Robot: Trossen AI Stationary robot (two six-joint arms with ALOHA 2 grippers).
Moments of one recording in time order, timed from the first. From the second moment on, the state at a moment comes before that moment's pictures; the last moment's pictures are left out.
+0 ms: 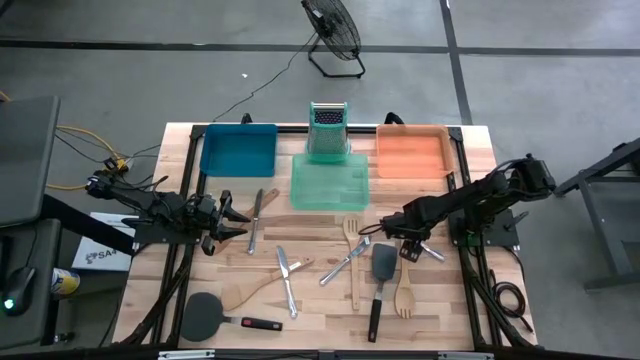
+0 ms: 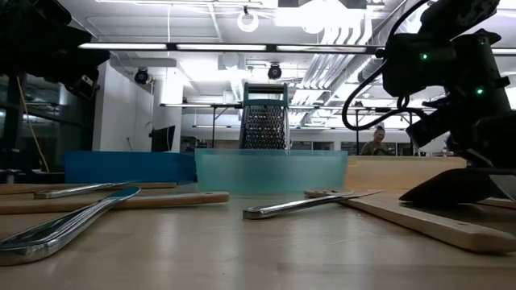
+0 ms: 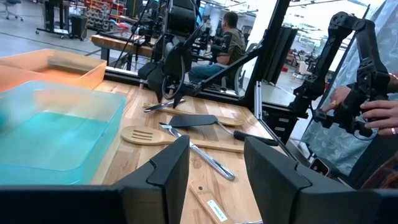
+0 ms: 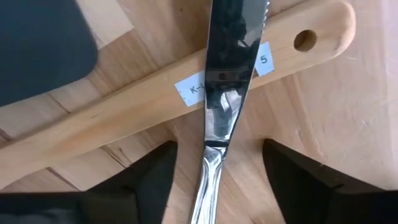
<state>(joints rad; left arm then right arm) -0.38 0.01 0.03 0.01 -0.26 -0.24 0.15 1.53 0.66 -0.83 -0.11 0.66</state>
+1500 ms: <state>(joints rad) -0.38 0.01 0.03 0.01 -0.26 -0.24 0.15 1.51 0.65 -0.83 -0.14 0.85</state>
